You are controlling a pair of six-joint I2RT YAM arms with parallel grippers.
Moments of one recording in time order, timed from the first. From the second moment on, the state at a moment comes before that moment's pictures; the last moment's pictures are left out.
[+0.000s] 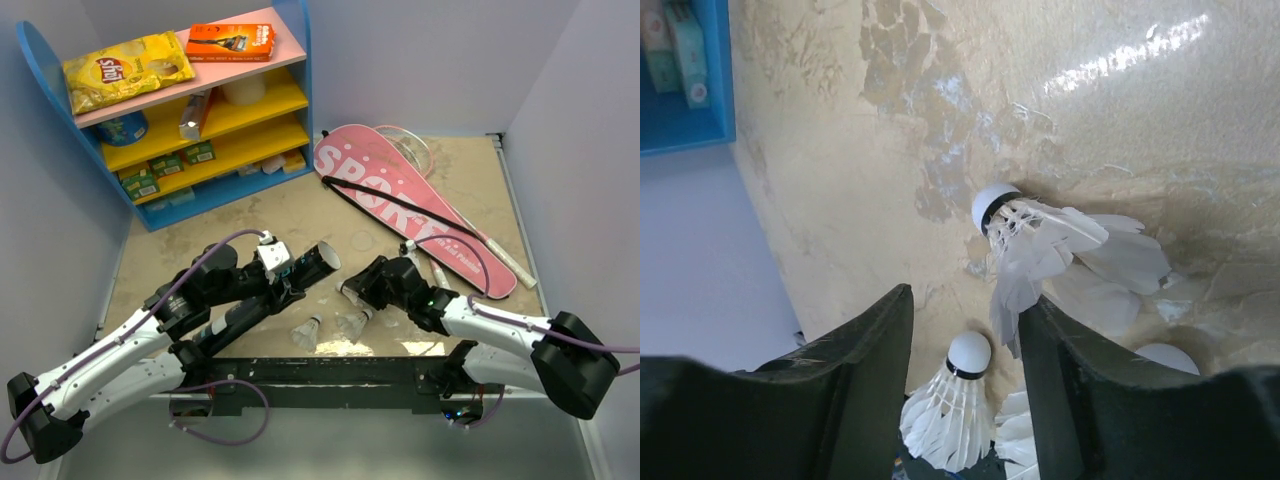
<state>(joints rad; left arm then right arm) -0.81 0.74 0.66 -0.28 0.30 0.06 0.80 1.11 0.38 0.08 0.12 1.36</state>
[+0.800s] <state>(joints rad) -0.81 0.74 0.66 -0.29 0.28 0.06 0.80 1.05 0.51 -0.07 0.22 1.16</state>
